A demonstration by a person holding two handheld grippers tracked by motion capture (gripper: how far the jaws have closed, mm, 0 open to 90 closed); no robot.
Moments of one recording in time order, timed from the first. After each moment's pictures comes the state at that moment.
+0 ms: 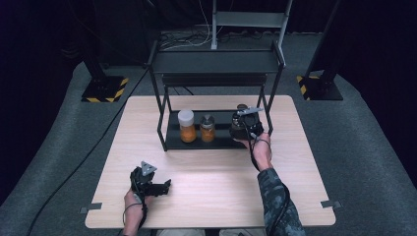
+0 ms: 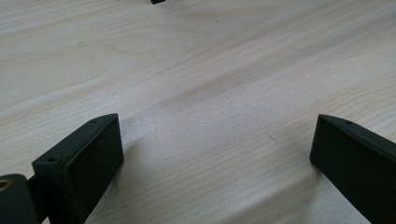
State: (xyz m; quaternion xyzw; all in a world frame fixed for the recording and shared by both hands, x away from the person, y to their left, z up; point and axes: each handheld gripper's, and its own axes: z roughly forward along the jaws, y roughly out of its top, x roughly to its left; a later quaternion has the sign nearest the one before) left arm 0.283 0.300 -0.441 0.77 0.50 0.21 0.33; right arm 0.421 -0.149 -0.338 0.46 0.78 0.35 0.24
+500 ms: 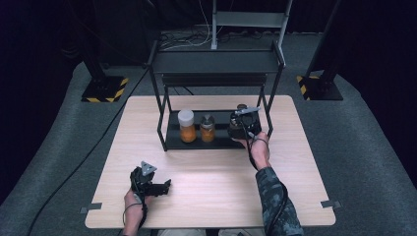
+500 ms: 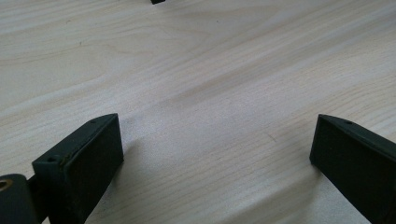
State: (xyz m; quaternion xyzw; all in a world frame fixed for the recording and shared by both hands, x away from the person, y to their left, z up) left arm 0.283 0.300 -0.441 0.77 0.50 0.21 0.33; right arm 0.426 -0.144 -0.339 0.46 0.79 0.34 0.24
